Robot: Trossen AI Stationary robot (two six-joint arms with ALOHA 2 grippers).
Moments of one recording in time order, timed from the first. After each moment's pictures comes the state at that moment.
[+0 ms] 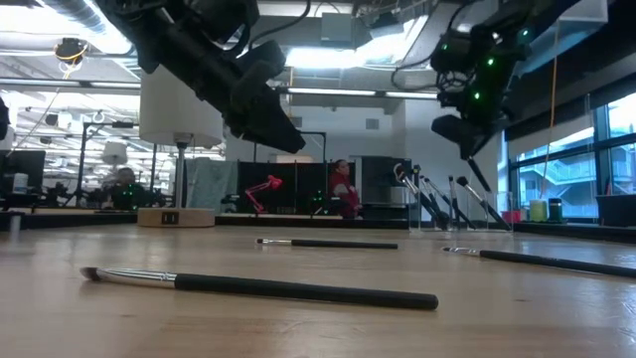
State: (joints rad) left arm 0.06 1.47 0.74 0.15 -0.23 -0.13; right arm -0.68 1.26 0.91 -0.64 0.56 0.19
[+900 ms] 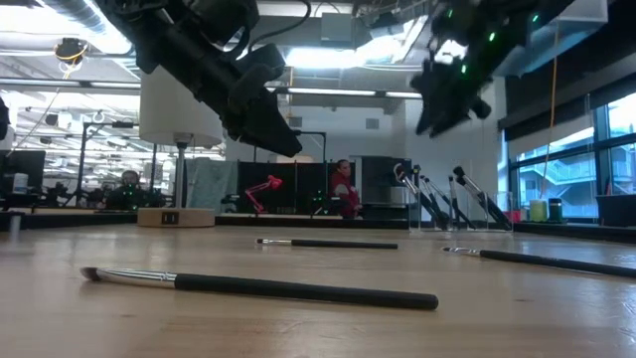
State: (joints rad) left arm 0.06 1.47 0.74 0.13 -0.22 -0.14; right arm -0.58 1.19 0.91 -0.41 0.26 0.19
